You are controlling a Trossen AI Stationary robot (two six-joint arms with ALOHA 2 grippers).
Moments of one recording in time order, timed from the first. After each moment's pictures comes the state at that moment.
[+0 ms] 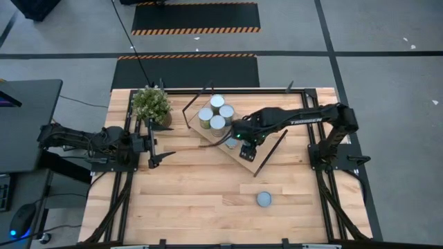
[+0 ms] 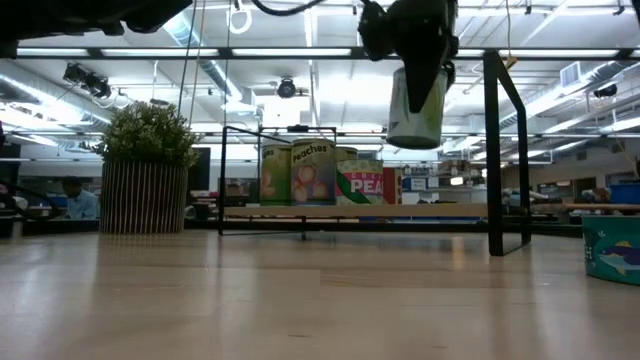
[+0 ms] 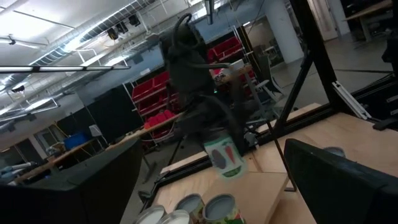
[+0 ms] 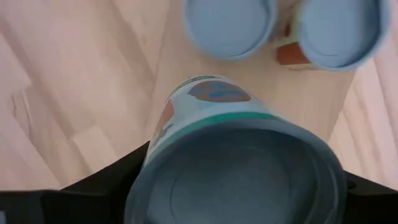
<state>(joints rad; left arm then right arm) -0.15 0.42 0.24 0.38 -0.18 0.48 0.00 1.73 1.57 -1.24 0.07 0.45</state>
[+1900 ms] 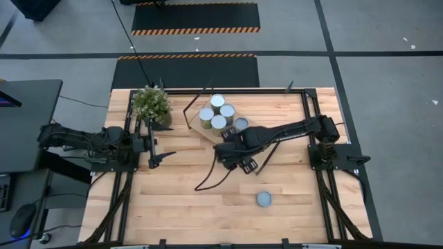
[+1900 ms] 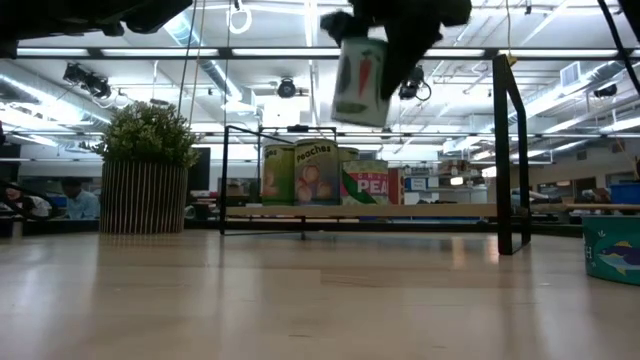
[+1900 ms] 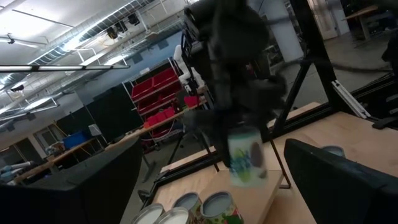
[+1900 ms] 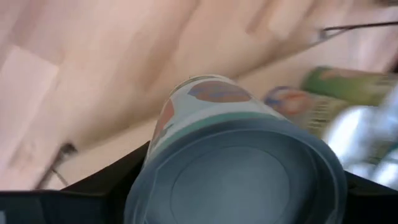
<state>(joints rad) -0.15 0.42 0.24 0.38 -0.18 0.48 0.17 1.98 1.90 -1.31 0.31 -0.43</state>
